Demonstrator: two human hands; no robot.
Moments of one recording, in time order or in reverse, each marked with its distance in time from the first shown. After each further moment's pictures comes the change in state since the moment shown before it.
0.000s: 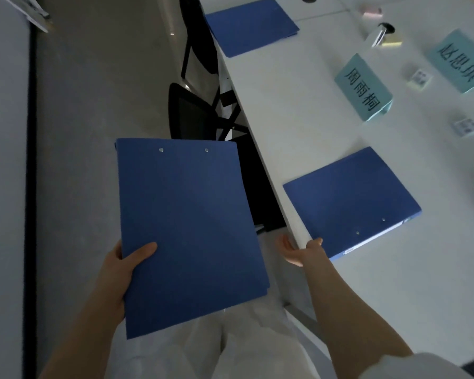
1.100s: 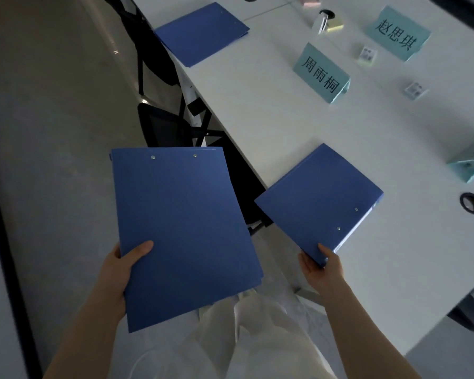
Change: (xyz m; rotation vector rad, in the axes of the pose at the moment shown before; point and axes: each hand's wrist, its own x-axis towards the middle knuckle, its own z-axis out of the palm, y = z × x) left_hand 0.058 0.045 -0.020 0.136 -0.122 -0.017; right_hand -0.072 0.062 -0.052 0.371 -0.190 -0.308
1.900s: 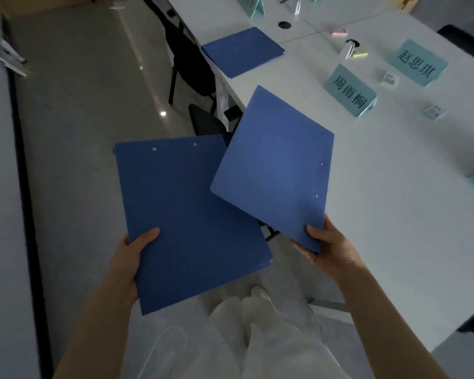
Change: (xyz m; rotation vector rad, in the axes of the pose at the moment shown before) left_hand -0.020 -0.005 -0.105 -0.160 -0.034 0.061; right_hand -0.135 0.068 0.046 -0.486 -0.831 -0.127
